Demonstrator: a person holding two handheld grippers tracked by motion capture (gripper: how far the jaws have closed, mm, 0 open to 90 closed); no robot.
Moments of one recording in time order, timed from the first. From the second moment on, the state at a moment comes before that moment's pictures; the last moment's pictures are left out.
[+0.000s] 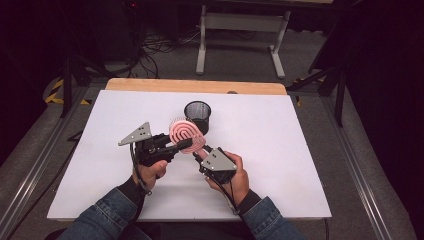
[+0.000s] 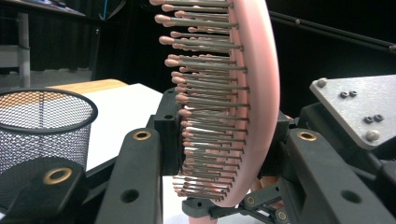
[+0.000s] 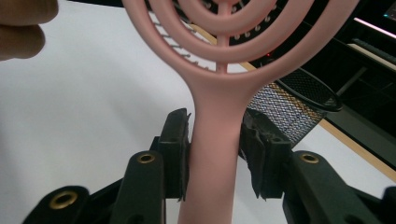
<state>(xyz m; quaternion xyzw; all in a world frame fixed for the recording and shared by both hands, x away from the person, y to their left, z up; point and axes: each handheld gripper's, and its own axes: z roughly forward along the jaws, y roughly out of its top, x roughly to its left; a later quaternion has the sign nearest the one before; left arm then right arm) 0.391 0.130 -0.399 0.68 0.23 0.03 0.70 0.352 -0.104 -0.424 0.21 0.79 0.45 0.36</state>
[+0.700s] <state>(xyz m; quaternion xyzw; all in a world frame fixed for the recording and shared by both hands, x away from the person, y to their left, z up) 0.392 0.149 -0.390 0.68 0.24 0.08 0.69 0.345 -0.108 -0.419 0.18 0.79 0.51 0.30</state>
